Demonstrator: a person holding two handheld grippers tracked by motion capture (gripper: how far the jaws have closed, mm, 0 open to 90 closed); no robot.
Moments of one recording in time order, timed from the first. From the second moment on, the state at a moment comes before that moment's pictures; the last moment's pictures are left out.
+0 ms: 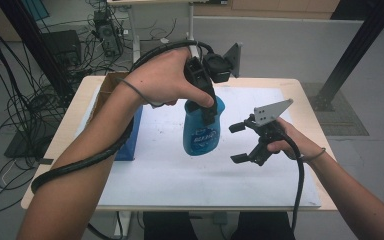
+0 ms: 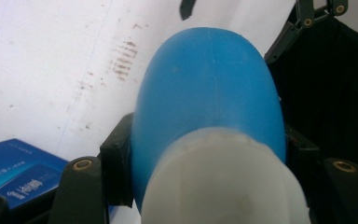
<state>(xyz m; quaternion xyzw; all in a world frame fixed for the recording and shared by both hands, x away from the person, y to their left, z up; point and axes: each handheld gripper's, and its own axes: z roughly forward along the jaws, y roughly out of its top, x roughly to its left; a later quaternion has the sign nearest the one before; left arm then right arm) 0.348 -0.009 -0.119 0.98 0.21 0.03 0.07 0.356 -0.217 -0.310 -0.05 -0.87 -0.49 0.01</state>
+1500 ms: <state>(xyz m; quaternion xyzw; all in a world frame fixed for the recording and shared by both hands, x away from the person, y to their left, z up) 0.395 0.101 -0.097 0.90 0.42 0.06 0.08 0.381 -0.238 -0.351 -0.21 -0.96 -0.15 0.02</state>
